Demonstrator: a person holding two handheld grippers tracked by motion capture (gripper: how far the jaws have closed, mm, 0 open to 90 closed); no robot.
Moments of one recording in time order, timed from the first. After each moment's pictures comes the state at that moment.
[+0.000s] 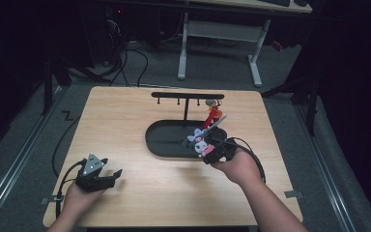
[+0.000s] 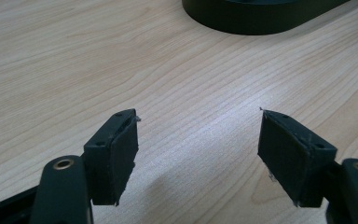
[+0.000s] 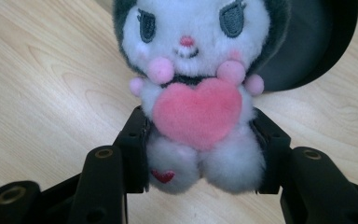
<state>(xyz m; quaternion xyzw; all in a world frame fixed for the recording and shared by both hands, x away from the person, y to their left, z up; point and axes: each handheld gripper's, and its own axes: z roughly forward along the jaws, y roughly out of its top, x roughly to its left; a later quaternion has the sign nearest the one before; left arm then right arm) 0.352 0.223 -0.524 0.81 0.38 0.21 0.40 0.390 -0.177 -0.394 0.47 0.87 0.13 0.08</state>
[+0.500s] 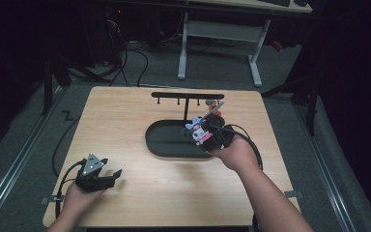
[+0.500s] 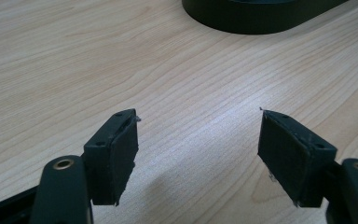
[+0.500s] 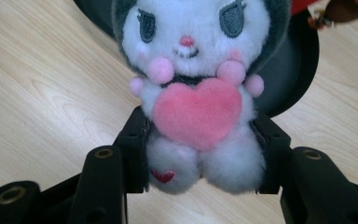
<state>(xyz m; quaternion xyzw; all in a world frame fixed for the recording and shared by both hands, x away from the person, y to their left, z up) 0.352 0.224 -0.524 0.81 0.38 0.21 0.40 0.415 -0.169 -0.368 0.47 0.87 0.13 0.10</state>
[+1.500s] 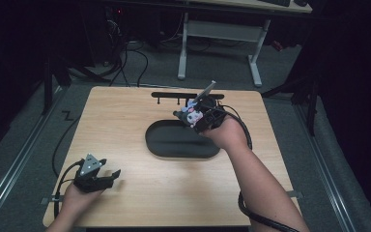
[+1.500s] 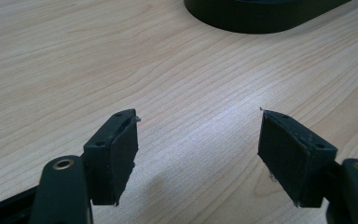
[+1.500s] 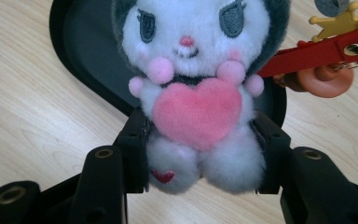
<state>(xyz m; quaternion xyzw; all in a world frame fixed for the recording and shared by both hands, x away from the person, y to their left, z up) 0.351 0.229 -0.524 0.80 0.39 0.20 0.40 0.462 -0.151 -0.351 0.48 0.86 0.13 0.11</state>
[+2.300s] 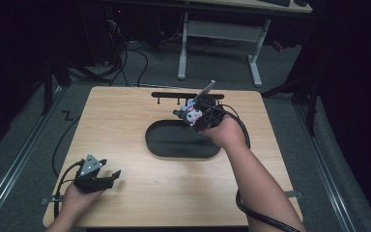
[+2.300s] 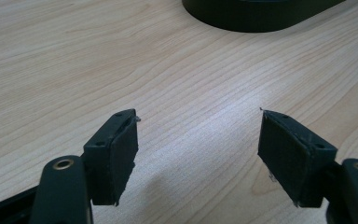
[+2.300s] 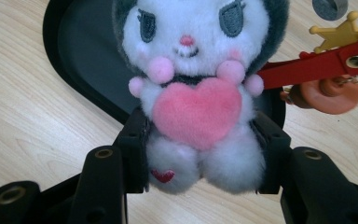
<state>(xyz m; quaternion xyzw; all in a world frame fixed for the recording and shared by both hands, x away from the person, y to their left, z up) 0.351 0.228 -0.525 0.80 0.38 0.21 0.40 0.469 -0.151 -0.356 0.48 0.86 0.13 0.11</state>
